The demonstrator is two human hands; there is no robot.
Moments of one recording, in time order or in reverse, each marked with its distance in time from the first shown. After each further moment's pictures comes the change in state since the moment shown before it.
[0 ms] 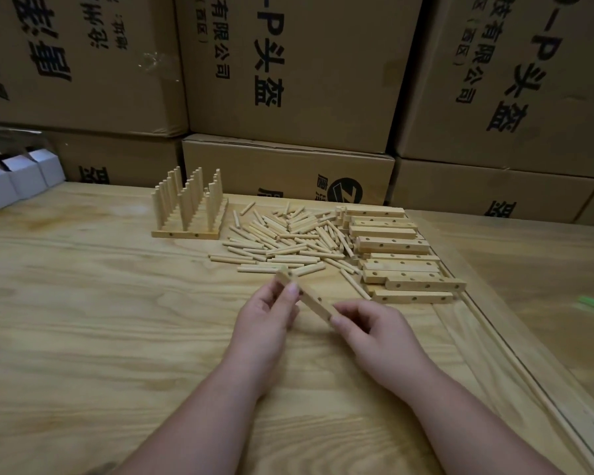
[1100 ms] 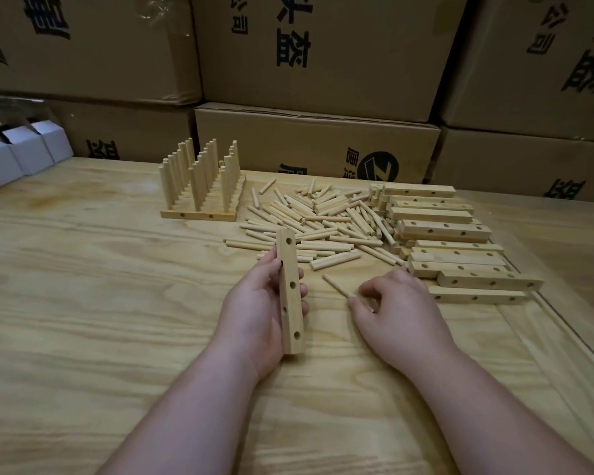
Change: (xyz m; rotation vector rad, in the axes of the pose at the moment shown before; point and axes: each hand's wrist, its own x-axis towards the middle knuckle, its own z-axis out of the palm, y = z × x) left_hand 0.036 0.027 -0.020 -0.330 0.064 -0.199; right_hand 0.055 0.008 0.037 -0.576 0.078 0.068
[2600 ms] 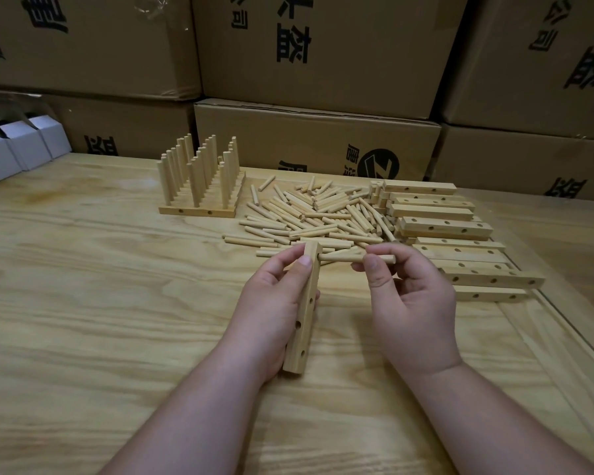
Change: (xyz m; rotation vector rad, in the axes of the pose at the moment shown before) left_hand -0.004 -0.014 -0.002 0.344 -0.042 0.154; right_hand -0.015 -0.026 -0.006 0.989 0.428 -0.239
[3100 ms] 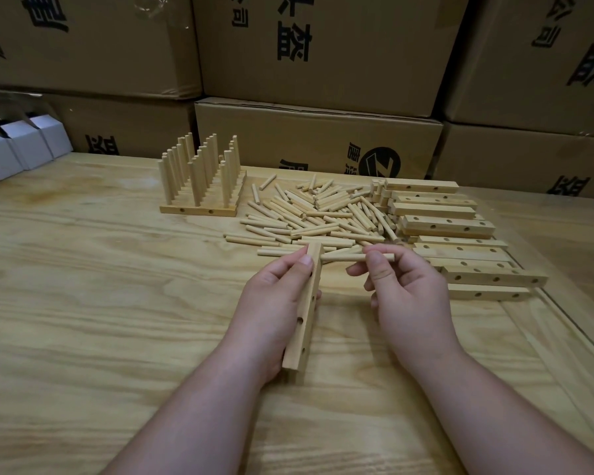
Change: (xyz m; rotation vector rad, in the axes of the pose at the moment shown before) left_hand 0.000 -0.001 -0.003 0.036 0.021 -0.016; right_hand 0.008 0.011 -0.002 -0.014 -0.086 0.251
